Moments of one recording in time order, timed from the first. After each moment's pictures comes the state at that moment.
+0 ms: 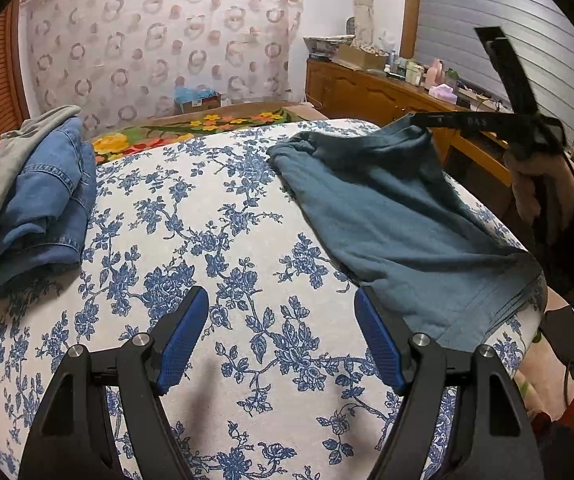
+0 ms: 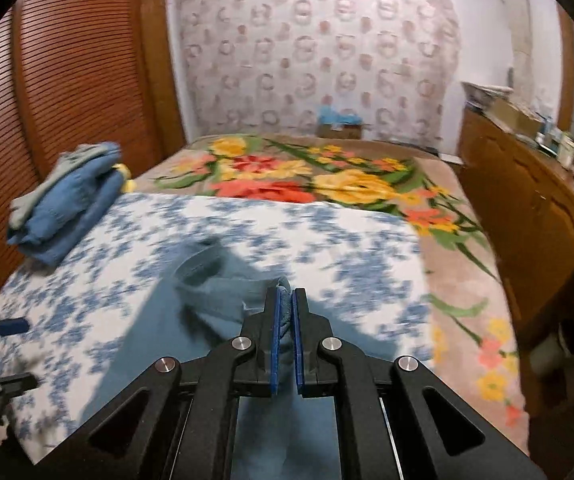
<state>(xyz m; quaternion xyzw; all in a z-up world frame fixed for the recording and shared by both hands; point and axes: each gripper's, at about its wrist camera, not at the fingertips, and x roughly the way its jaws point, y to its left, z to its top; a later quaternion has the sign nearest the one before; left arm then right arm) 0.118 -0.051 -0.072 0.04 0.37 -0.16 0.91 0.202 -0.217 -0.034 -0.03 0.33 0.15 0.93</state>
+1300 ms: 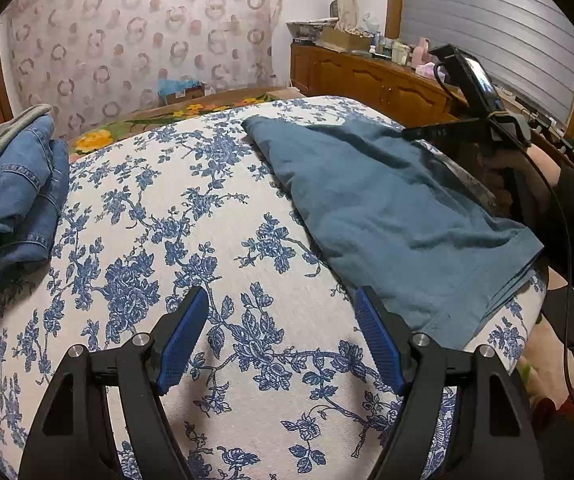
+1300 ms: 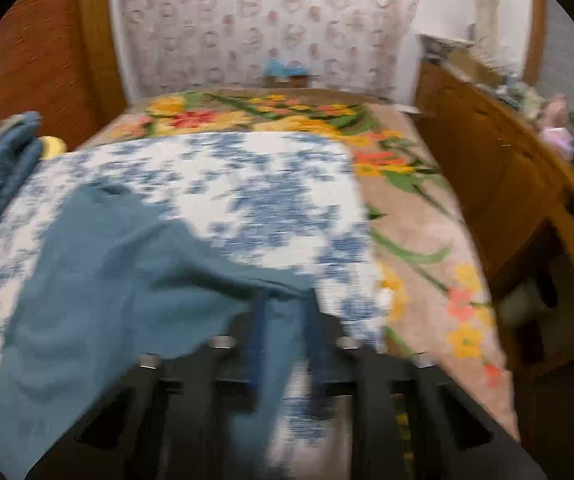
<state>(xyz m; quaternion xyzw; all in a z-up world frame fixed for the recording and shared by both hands) 0.117 -0.076 -0.086 0.06 0.39 -0.18 0.90 0.227 -0.246 -0.077 -0.04 0.40 0.05 0.91</state>
